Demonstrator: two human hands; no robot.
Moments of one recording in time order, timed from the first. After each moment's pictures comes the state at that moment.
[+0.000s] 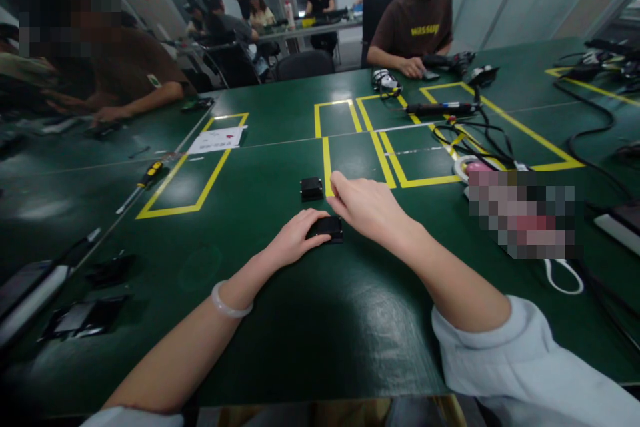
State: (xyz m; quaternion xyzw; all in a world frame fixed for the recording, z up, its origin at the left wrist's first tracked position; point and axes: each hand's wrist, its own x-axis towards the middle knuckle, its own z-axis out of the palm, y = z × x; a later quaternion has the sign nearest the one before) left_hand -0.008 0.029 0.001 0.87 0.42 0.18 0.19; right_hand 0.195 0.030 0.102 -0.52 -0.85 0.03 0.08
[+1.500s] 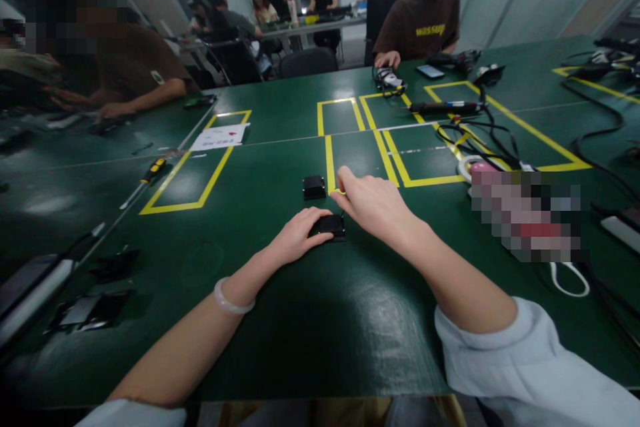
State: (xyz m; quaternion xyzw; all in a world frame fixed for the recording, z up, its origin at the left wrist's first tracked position) left_hand -0.008 0.028 0.003 0.87 0.42 0.18 0.19; right_hand 0.196 0.030 0.103 -0.55 -0.83 0.01 0.07
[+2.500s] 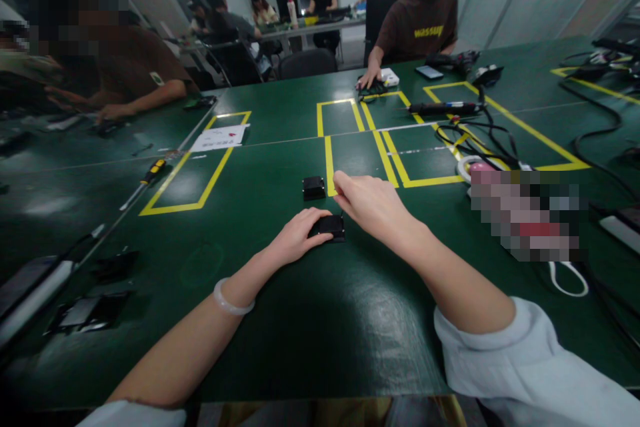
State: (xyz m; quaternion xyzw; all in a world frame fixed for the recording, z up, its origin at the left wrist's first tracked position) left_hand -0.008 0.028 0.002 0.87 0.42 0.18 0.19; right_hand 0.198 0.033 0.098 -0.52 -0.85 0.01 0.10
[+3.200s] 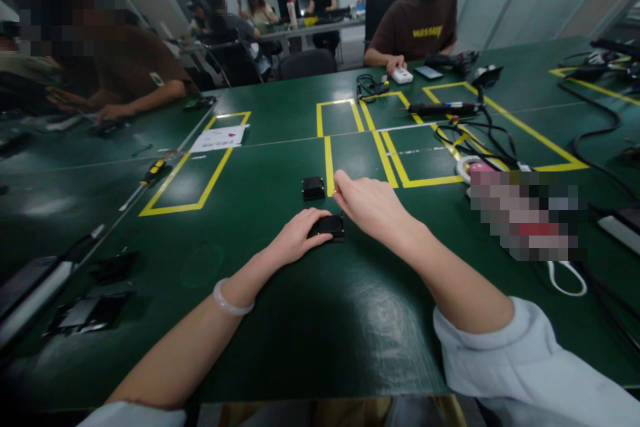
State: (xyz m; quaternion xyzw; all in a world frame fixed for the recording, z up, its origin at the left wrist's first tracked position) left_hand -0.008 0.028 0.002 0.87 0.42 0.18 0.19; right_hand 0.195 0.031 0.102 -0.53 -0.84 0.01 0.07
